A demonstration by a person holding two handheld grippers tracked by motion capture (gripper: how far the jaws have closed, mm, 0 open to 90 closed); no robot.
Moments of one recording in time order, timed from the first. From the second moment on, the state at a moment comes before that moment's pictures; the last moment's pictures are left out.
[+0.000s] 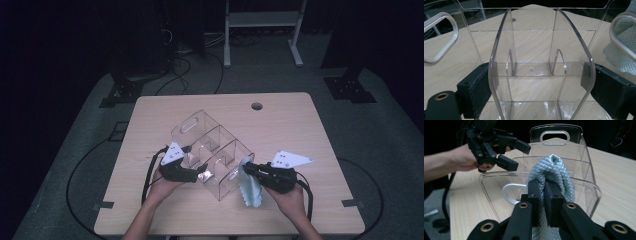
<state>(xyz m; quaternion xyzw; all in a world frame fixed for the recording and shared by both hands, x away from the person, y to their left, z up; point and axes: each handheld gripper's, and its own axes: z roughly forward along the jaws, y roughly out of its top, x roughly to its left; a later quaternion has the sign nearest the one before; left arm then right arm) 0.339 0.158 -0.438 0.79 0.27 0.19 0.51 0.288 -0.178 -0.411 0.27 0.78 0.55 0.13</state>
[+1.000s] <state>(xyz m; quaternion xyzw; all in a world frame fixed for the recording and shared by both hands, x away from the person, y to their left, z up) 0.340 0.156 -0.438 0.79 0.28 0.20 0.51 0.287 -0.169 -0.409 0.28 0.77 0.55 0.14</state>
